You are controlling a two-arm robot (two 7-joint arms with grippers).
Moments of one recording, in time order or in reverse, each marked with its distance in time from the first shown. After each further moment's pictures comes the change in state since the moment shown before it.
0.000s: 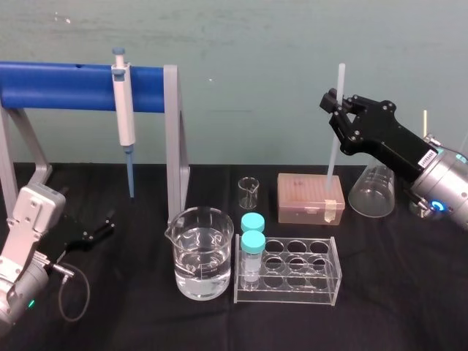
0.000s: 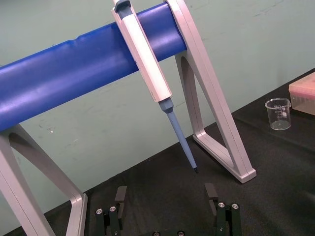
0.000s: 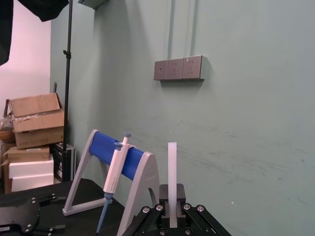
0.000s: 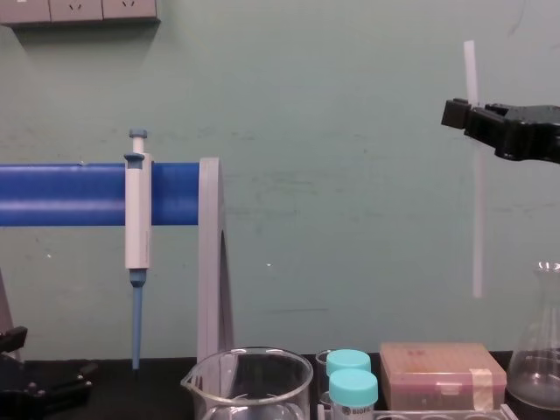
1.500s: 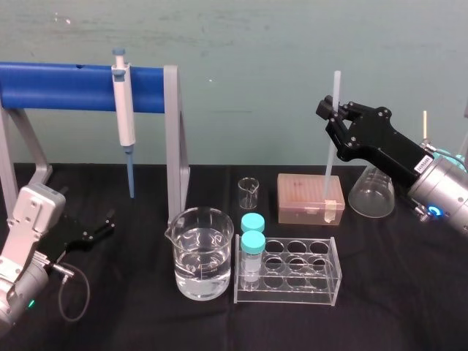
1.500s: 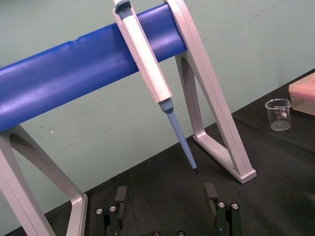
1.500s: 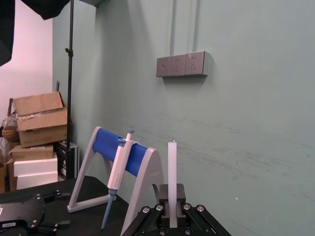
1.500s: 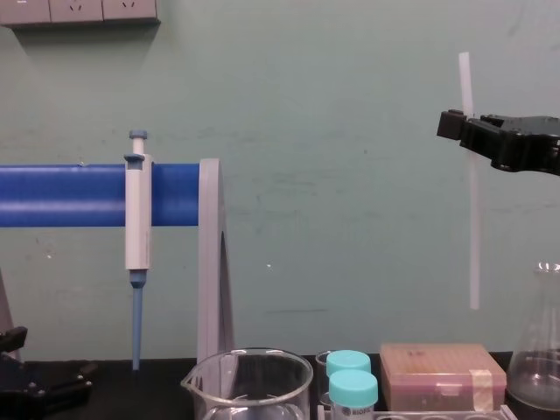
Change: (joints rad) left arm 0.000 0.000 0.000 0.000 0.000 0.000 0.000; right arm -0.005 0.001 -0.010 0.004 0.006 0.004 0.003
